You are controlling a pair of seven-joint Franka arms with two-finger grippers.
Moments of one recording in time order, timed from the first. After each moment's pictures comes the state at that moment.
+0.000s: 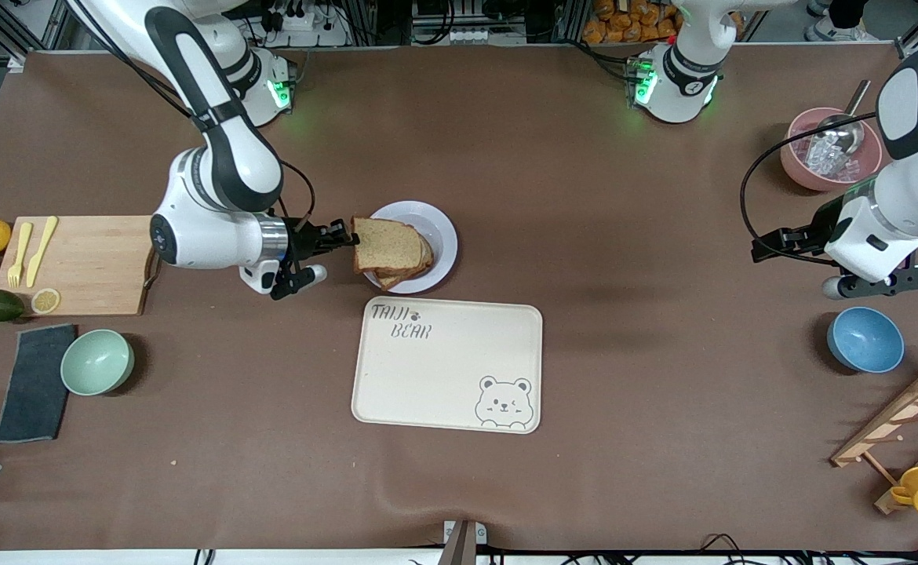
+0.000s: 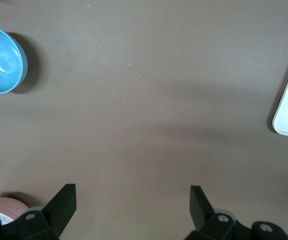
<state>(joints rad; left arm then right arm) 0.00 0.11 -0.07 -1.72 -0.03 1.71 -0.18 0.32 0.28 0.04 -2.10 0.79 2.07 -0.38</state>
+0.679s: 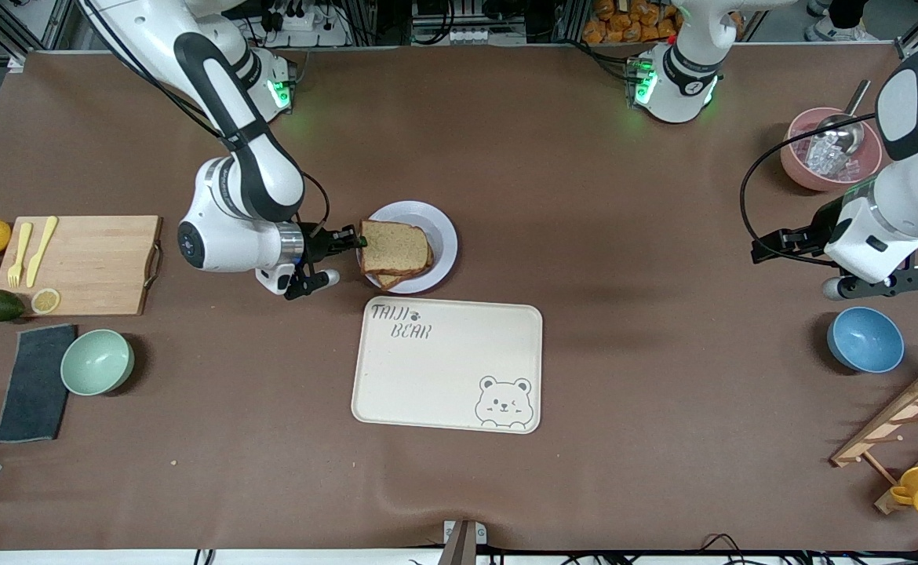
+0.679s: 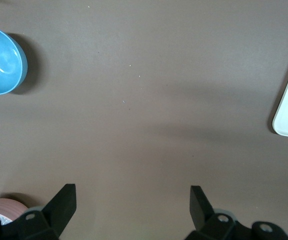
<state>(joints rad) 0.00 0.11 -0.07 -1.72 -0.03 1.71 -0.18 0.34 0.34 0.03 -2.13 0.80 2.13 -0.38</state>
